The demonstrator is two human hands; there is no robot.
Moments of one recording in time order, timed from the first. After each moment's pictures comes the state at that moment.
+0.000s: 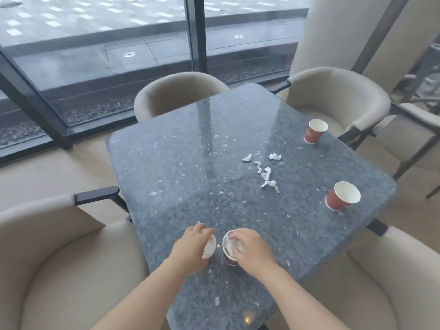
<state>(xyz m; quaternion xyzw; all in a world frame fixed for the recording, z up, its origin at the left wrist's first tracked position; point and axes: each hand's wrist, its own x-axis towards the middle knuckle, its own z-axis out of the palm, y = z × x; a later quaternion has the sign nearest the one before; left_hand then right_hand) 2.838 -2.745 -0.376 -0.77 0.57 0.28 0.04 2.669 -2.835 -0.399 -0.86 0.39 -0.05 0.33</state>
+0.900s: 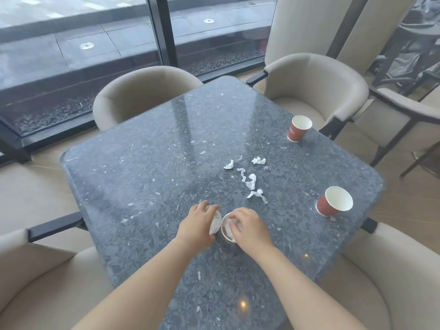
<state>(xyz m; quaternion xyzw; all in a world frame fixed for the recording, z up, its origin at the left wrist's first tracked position) 2.857 -2.882 -0.381 -0.75 0.62 0.24 -0.03 2.698 -2.937 -0.398 -0.83 0.45 -0.14 0.30</state>
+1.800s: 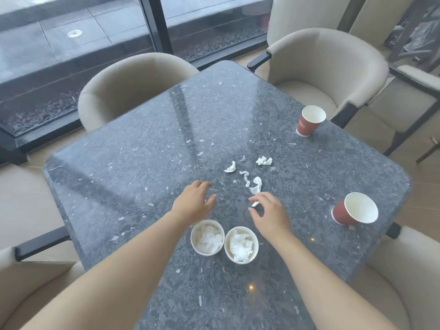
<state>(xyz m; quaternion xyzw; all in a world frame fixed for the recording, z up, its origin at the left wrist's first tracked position) 2.904 -2.981 -0.400 -0.77 0.58 0.25 -0.06 2.691 -3.023 -0.429 -0.77 0.54 -0.16 0.31</state>
